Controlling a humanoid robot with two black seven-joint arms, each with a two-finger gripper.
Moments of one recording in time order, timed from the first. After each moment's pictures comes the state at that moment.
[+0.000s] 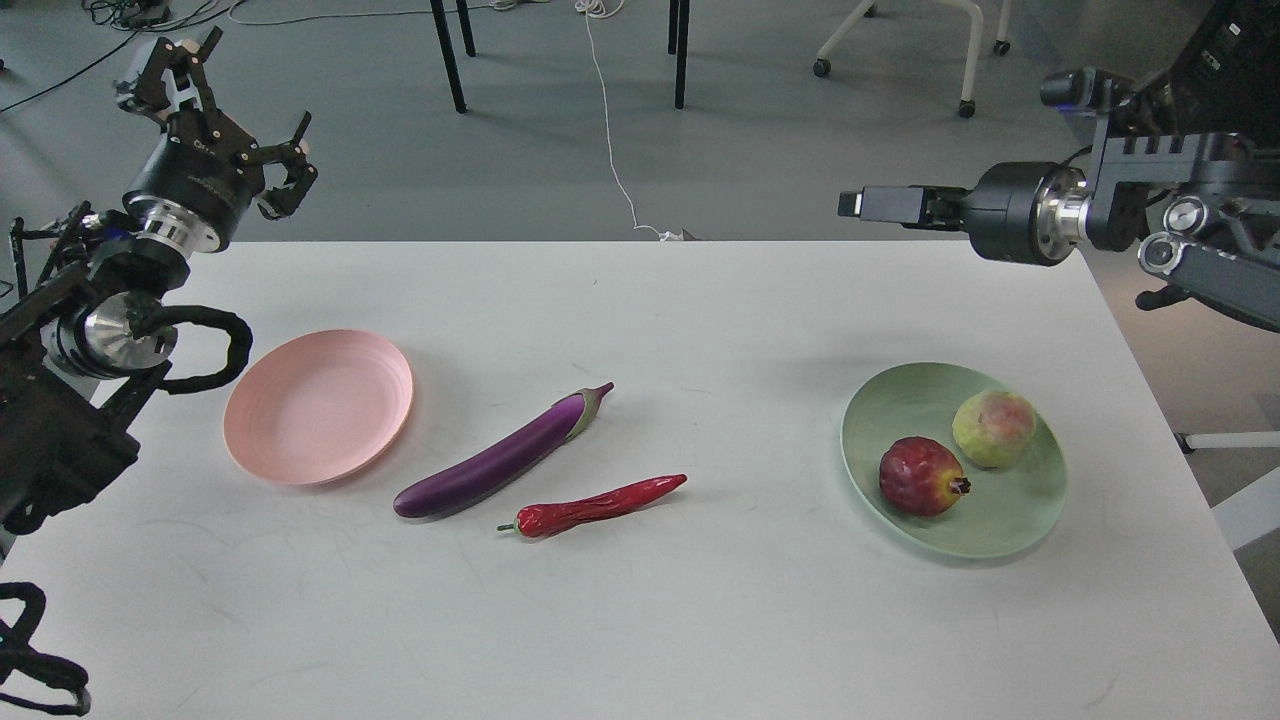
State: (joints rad) left arm -0.78 0.48 -0.77 -0.73 0.03 -0.37 -0.33; right arm 1.36 -0.64 -0.12 1.01 -0.92 0.26 0.24
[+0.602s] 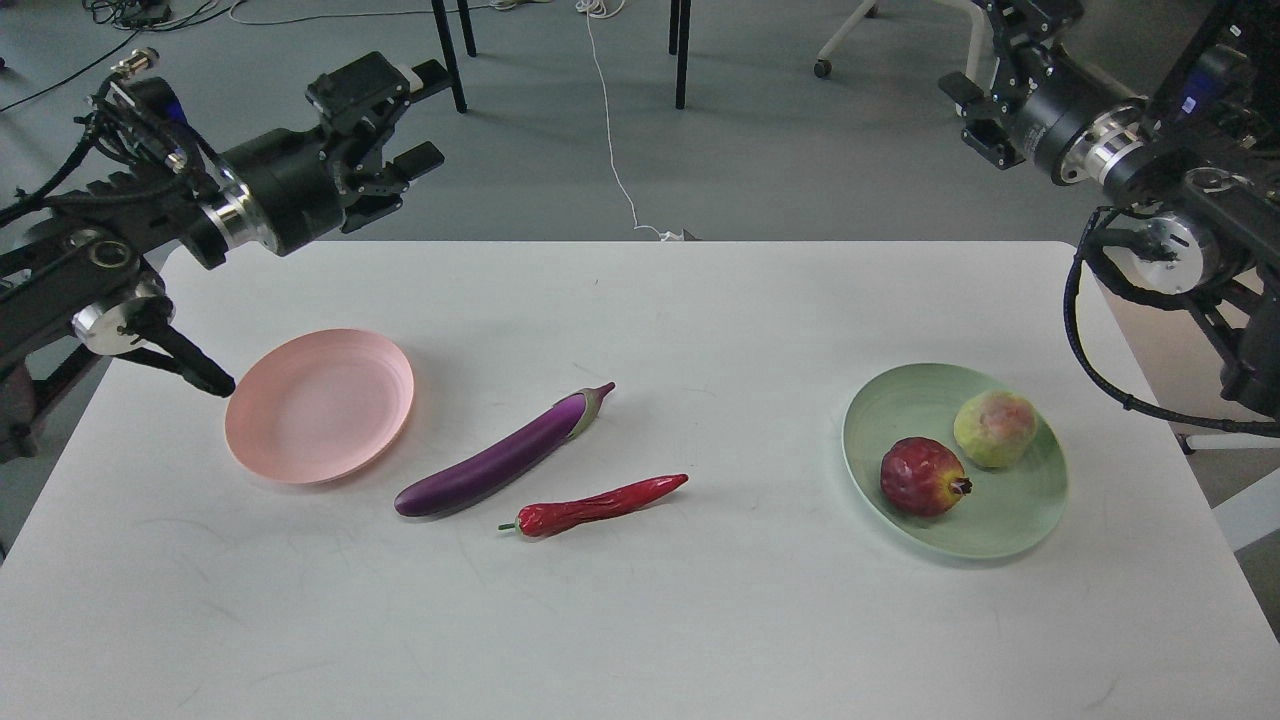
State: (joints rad) left arm -0.88 0.66 -0.60 -1.23 0.92 -0.35 -0.26; right arm 1.00 -0.49 0.60 0.72 -0.35 0.23 0.24
